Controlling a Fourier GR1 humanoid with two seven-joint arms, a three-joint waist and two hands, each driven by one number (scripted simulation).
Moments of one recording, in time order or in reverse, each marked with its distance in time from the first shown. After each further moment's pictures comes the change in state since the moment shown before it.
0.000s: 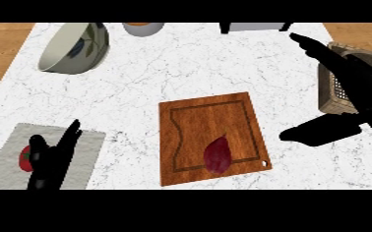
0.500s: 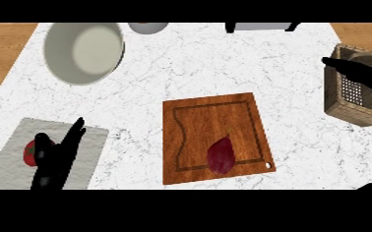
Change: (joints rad) left arm -0.015 -0.019 -0.001 0.002 -0.022 -0.015 0.002; right arm 0.076 -0.238 -0.184 -0.207 -0.354 0.290 0.228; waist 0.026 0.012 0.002
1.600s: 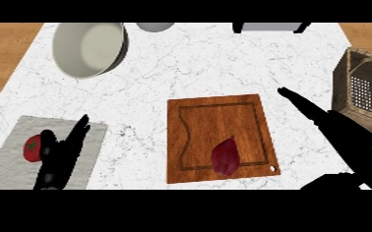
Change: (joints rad) left arm -0.014 -0.048 0.035 -0.006 -0.065 -0.050 0.027; right arm 0.193 0.349 0.149 -0.021 0.413 -0.044 -0.056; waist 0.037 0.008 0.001
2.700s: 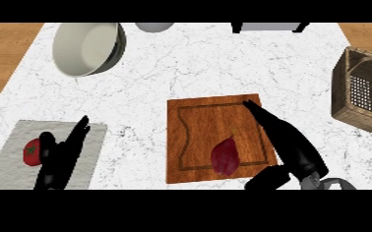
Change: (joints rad) left arm 0.014 -0.046 0.055 0.001 -0.050 -0.052 -0.002; right arm 0.069 0.285 0.148 0.270 0.371 -0.042 -0.191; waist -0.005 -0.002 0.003
